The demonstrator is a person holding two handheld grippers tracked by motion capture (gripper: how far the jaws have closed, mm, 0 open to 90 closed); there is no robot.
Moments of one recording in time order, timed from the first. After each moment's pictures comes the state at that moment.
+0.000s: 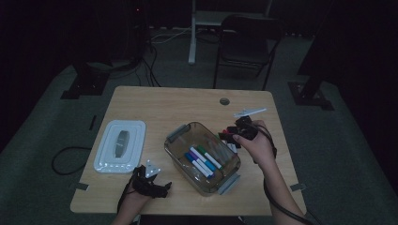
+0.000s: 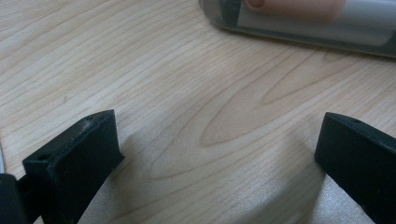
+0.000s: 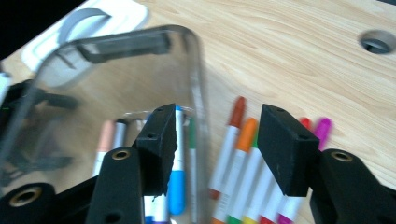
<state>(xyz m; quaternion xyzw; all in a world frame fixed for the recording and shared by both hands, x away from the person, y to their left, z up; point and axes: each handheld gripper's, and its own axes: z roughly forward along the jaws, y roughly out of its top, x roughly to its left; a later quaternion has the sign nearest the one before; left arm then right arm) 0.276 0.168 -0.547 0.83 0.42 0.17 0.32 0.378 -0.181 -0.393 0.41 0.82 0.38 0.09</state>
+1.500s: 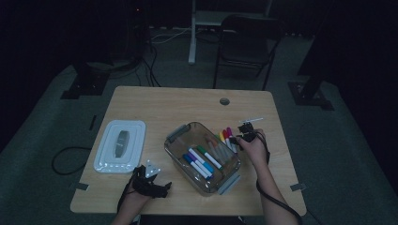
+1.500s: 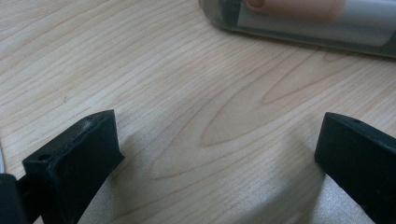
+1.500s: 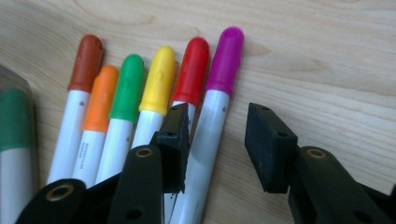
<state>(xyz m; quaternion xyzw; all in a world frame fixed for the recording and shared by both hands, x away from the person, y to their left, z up) 0.276 0.168 -0.547 0.83 0.42 0.17 0.32 0.441 -0.216 -0.516 0.54 0.78 0.30 0.10</state>
